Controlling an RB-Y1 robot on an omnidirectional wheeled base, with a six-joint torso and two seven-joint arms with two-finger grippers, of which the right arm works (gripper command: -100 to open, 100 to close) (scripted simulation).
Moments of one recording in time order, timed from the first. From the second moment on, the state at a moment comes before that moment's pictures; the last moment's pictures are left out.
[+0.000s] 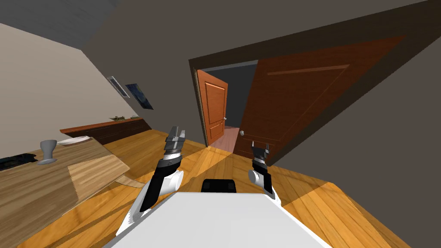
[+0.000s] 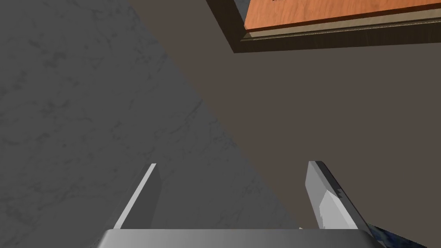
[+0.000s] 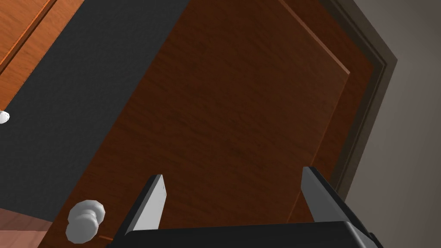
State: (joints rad) arm 0.32 -0.09 -0.05 -1.71 -0.51 -0.76 -0.50
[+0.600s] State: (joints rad) arm 0.29 -0.09 -0.07 -1.57 -0.60 -0.82 -0.57
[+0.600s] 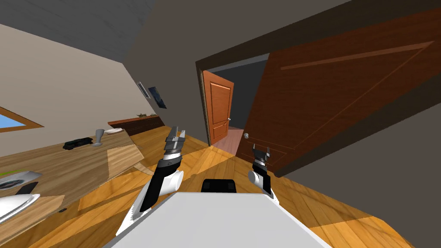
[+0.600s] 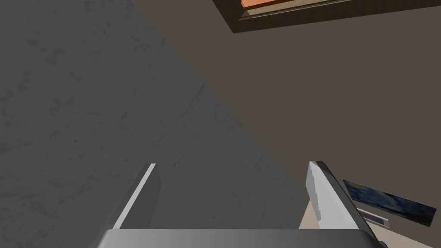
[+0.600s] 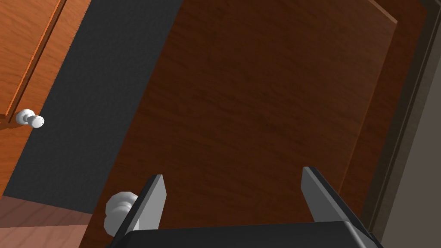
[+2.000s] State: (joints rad) arm 0.22 -0.06 -0.12 -1.26 -0.82 -0.93 -0.74
